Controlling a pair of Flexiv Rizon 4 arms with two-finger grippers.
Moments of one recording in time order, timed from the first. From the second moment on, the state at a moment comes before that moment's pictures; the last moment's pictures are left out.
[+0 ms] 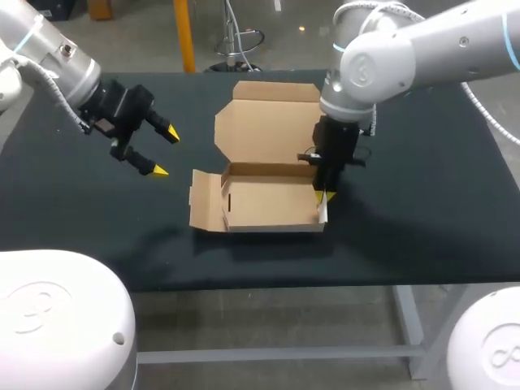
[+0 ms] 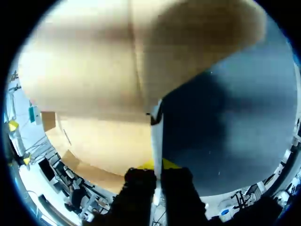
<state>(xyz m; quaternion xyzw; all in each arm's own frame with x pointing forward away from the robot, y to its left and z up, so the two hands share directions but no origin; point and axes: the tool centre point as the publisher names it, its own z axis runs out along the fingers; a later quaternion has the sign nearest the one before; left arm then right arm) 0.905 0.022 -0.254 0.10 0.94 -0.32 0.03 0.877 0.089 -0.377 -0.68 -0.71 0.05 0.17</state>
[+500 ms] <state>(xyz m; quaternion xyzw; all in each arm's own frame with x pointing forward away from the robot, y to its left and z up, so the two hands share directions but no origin) 0.905 0.022 -0.254 0.10 0.94 -0.32 0.03 0.866 0.096 -0.393 -0.68 -0.70 0.09 0.20</state>
